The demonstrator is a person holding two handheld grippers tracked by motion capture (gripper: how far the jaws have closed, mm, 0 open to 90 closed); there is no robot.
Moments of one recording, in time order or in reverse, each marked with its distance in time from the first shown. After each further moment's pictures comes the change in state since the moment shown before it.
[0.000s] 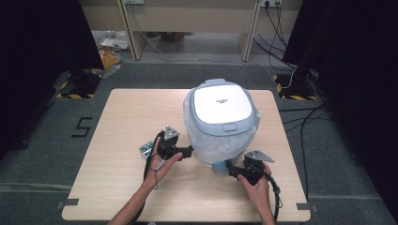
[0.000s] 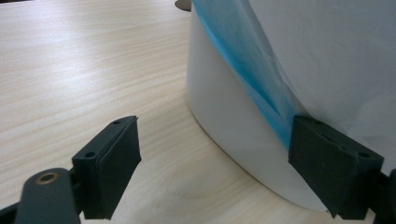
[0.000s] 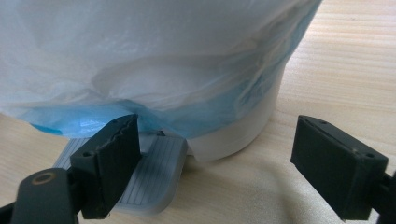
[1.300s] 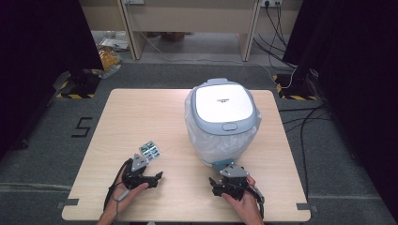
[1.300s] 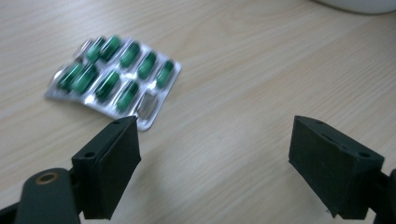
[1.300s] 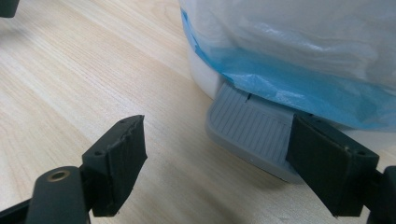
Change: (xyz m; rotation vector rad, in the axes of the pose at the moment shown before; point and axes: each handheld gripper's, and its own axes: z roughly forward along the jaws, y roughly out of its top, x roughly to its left) left arm 0.048 -0.098 -0.091 0.153 0.096 0.095; right arm 0.068 -0.017 -0.013 0.066 0.080 -0.347
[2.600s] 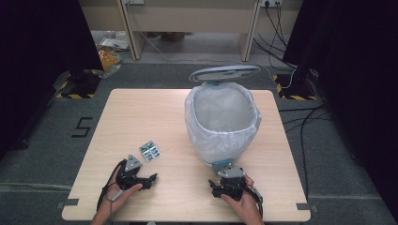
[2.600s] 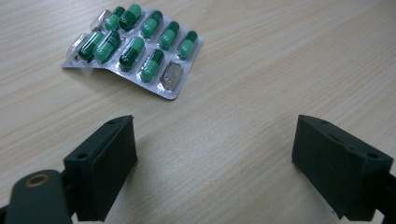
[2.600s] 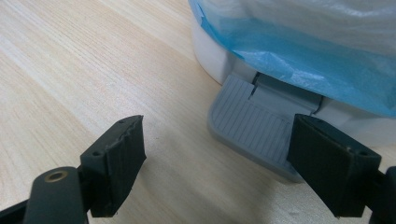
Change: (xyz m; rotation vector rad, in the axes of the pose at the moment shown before) left arm 0.015 -0.008 0.000 0.011 -0.017 0.004; right arm 0.002 -0.005 0.009 0.051 -0.001 -0.031
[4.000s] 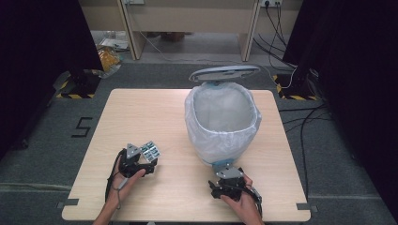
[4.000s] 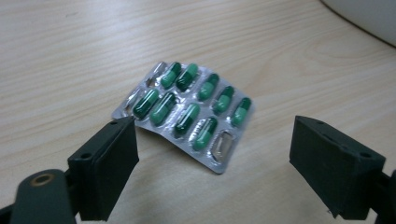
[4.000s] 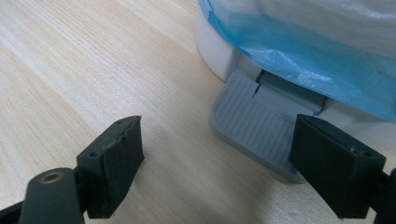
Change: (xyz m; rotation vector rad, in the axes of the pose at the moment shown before) left arm 0.017 0.027 0.021 -0.061 0.122 -0.127; right arm 0.003 0.002 0.002 0.022 -0.017 -0.044
